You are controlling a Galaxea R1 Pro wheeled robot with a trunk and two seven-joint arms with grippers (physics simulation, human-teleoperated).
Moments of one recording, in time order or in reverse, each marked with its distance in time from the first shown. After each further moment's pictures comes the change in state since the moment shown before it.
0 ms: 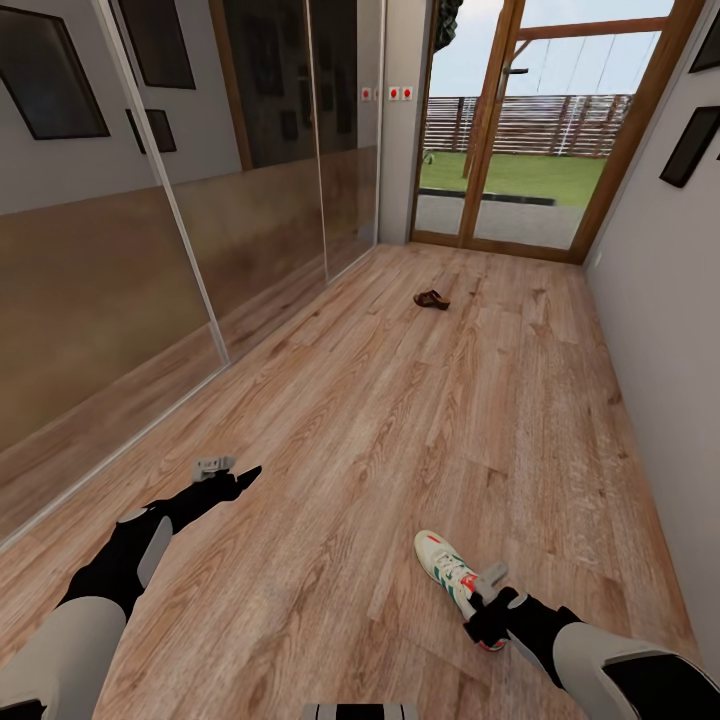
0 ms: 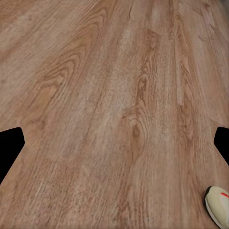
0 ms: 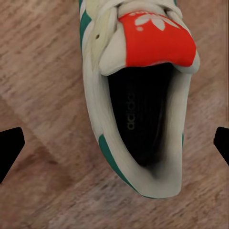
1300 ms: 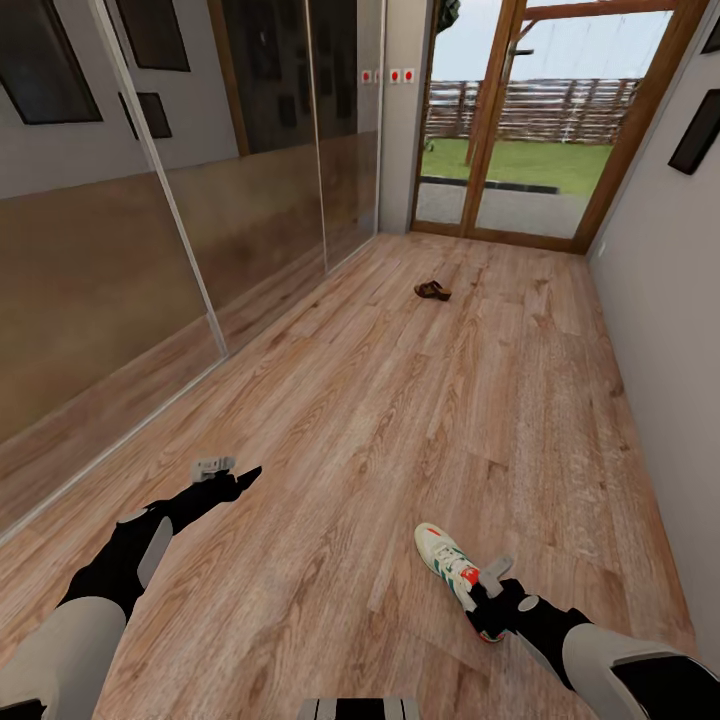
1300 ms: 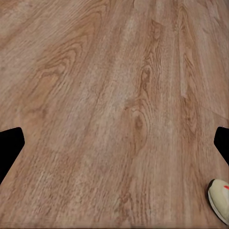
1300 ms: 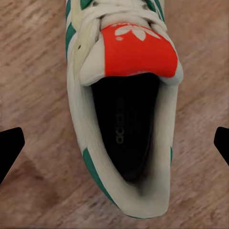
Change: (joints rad) left arm 0.000 0.000 0.000 0.004 0.001 0.000 0.000; right arm 0.002 -0.027 -0.001 0.003 0.001 -0.122 -0.002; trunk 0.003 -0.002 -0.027
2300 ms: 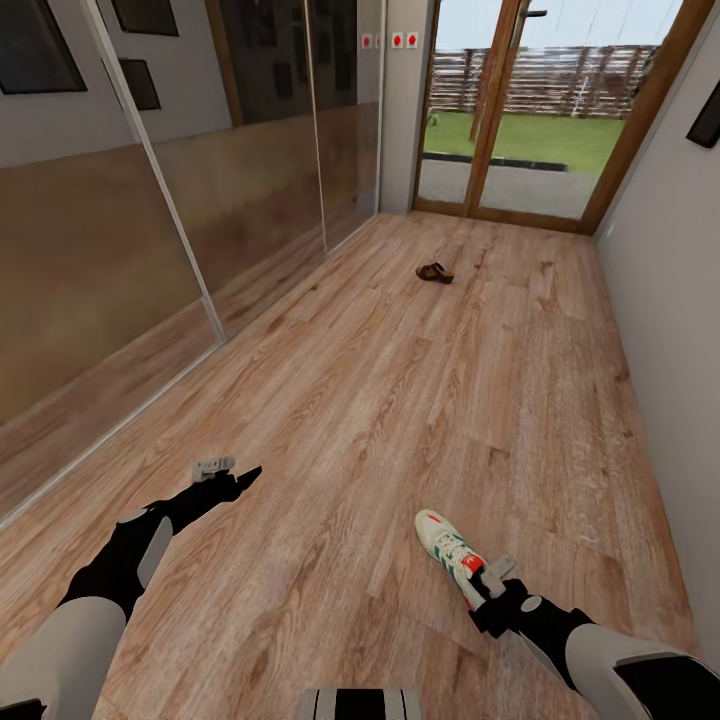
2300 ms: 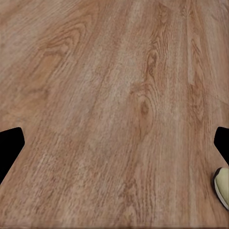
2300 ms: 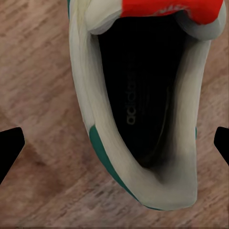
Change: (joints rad) left arm 0.000 0.000 0.000 0.000 0.000 0.000 0.000; right arm 0.000 -0.008 -0.002 0.000 -0.001 -0.002 0.000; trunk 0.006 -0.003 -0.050
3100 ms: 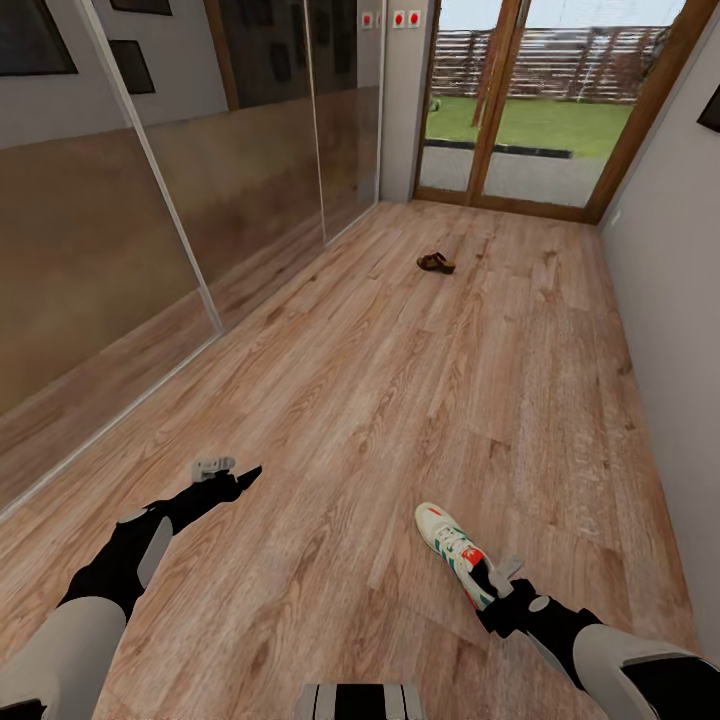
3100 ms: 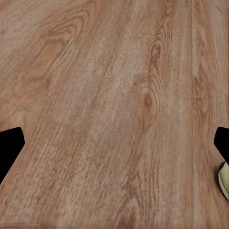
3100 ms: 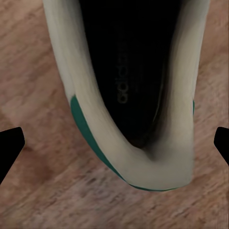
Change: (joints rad) left arm 0.000 0.000 0.000 0.000 0.000 0.000 0.001; right arm 0.000 -0.022 0.000 0.000 0.000 -0.002 0.000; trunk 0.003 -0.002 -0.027
